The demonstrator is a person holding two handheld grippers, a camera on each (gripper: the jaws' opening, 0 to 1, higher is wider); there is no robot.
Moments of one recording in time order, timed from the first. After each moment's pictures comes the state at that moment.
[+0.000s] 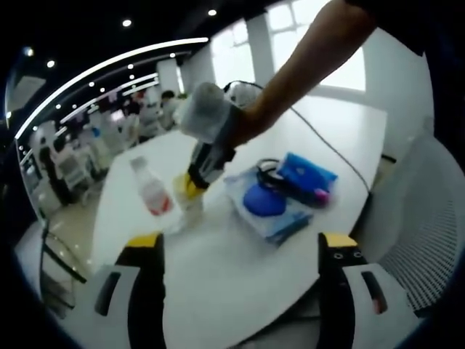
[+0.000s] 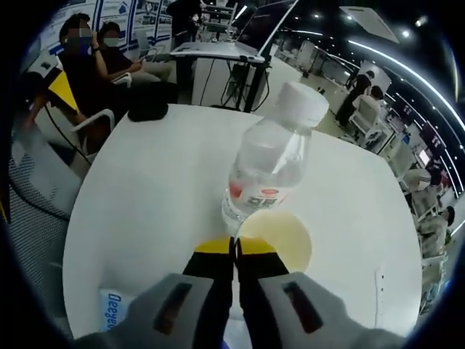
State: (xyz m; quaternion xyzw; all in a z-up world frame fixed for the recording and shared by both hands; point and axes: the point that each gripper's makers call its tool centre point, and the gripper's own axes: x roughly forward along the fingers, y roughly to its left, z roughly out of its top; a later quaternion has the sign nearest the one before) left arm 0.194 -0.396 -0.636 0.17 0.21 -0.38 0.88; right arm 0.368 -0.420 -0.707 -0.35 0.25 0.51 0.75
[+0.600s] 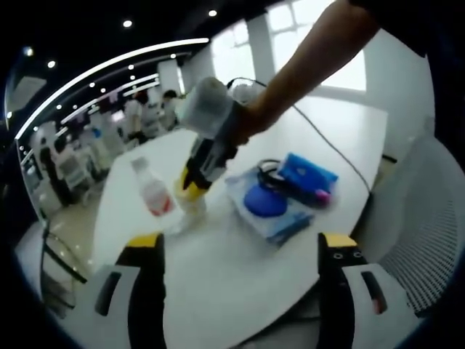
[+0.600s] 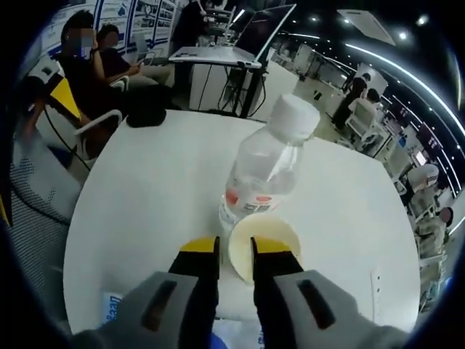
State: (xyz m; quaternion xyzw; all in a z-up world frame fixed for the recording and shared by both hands) left arm 0.194 -0.399 -0.634 0.17 0.21 -0.38 0.89; right arm 0.374 -0.424 -0.692 -0.34 0.24 0.50 0.76
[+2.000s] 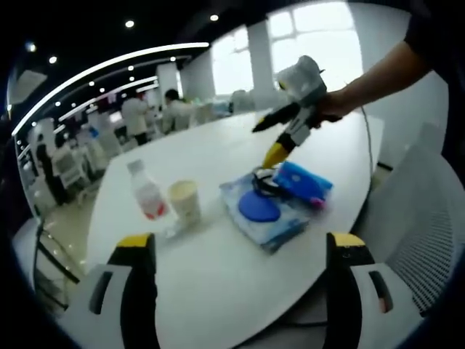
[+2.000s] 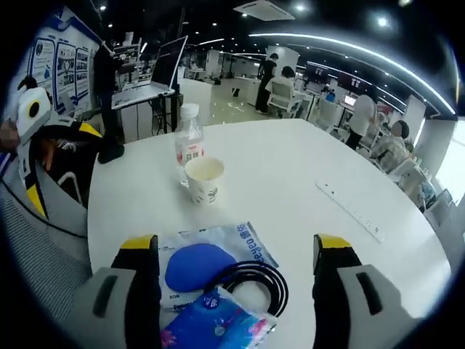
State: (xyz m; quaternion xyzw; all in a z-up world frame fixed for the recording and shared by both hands) left arm 0.191 -0.405 -0.630 0.15 0.20 -0.39 0.89; right arm 0.303 -0.597 -0.650 -0.19 0.27 0.30 0.89
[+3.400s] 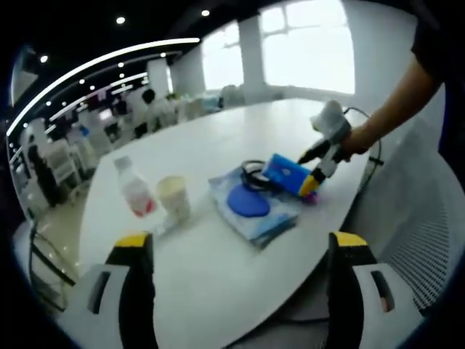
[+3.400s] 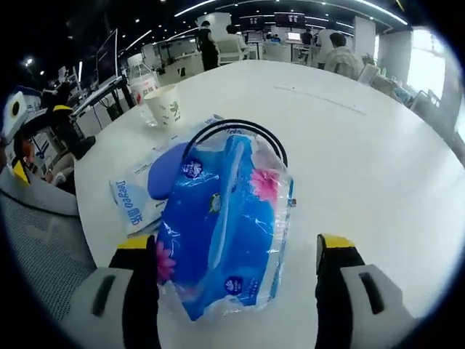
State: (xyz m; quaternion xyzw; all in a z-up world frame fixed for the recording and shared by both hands) left arm 0.183 -0.411 -0.638 0.15 0.21 -0.42 0.87; right arm 0.216 -0.669 -0.756 -0.05 0.39 0.19 0.90
